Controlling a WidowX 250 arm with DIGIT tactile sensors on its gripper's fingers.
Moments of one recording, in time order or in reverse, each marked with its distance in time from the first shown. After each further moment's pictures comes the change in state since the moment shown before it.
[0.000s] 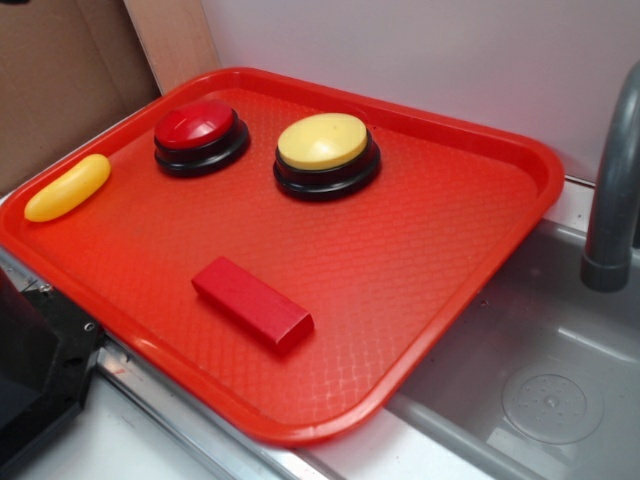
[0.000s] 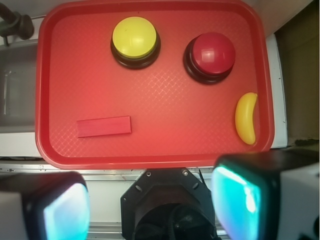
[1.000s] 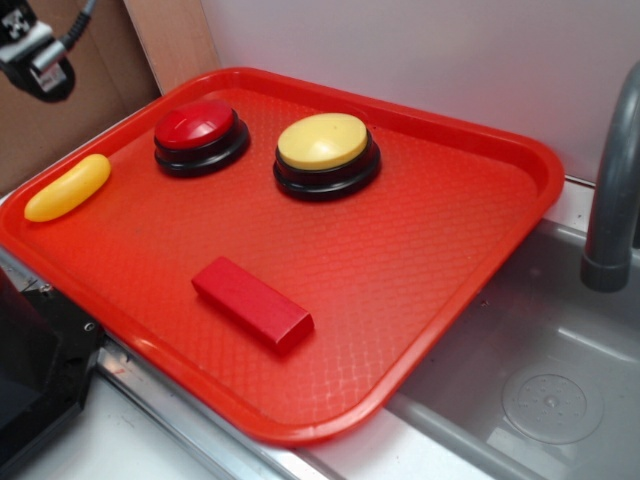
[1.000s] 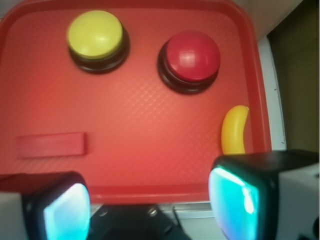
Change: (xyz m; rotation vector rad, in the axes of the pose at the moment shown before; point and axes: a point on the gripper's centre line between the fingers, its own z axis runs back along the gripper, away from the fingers) arm 0.009 0.066 -0.075 0.066 -0.123 0.035
